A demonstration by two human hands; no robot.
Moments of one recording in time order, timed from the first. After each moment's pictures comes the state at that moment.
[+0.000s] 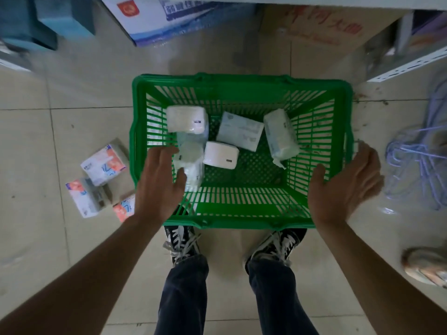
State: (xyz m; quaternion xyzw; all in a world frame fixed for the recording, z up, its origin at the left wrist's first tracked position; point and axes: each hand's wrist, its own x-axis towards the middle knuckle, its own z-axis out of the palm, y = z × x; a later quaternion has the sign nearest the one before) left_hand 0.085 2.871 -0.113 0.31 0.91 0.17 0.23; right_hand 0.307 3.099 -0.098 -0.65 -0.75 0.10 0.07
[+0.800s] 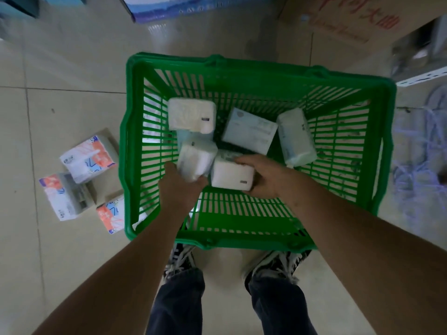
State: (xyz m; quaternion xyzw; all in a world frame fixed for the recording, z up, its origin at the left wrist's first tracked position) left_hand 0.111 2.879 -0.218 -0.05 0.90 0.22 0.36; right_hand 0.191 3.068 -0.226 -0.63 -0.23 0.69 -0.27
